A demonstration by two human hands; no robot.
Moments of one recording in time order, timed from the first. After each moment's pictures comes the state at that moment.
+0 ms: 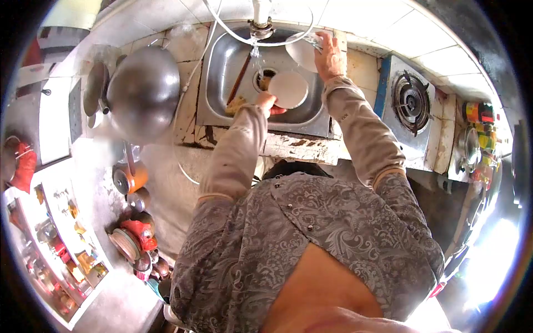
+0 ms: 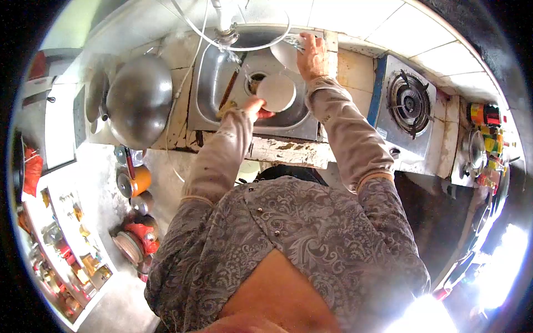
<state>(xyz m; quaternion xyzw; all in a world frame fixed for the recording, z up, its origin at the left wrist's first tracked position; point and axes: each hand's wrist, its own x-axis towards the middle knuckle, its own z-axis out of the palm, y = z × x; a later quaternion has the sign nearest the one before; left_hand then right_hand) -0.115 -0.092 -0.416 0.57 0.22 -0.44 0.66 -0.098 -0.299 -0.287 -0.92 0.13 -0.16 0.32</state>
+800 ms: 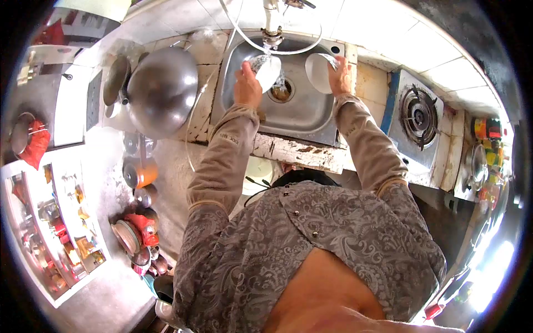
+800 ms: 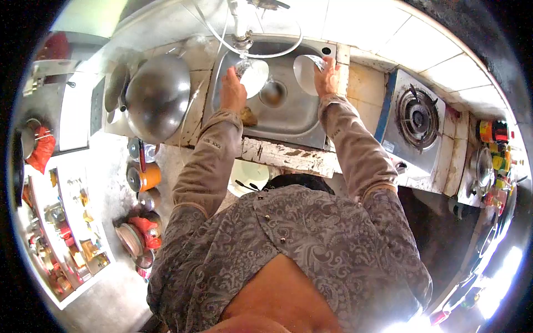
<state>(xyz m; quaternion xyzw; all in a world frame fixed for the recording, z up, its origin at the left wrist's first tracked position) -0.075 -0.039 -0.310 0.96 -0.09 0.08 0.25 -0.106 -0.310 -0.333 -0.90 0.24 -0.17 0.32</state>
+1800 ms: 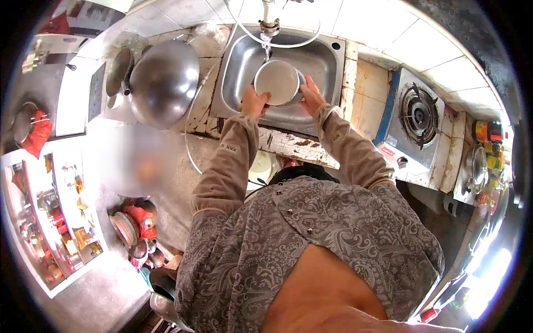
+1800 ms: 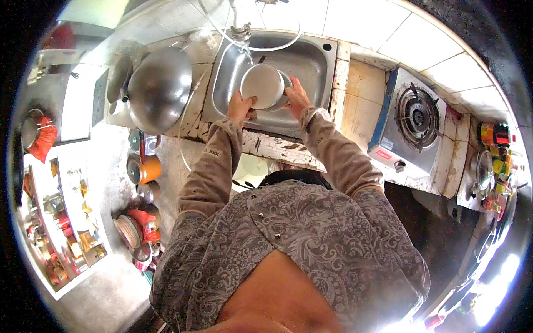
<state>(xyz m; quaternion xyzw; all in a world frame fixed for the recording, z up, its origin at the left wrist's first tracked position) -0.139 -0.041 -0.310 0.72 0.11 -0.19 0.66 -0.157 -0.236 -0.345 -0.66 0.10 0.11 0.74</state>
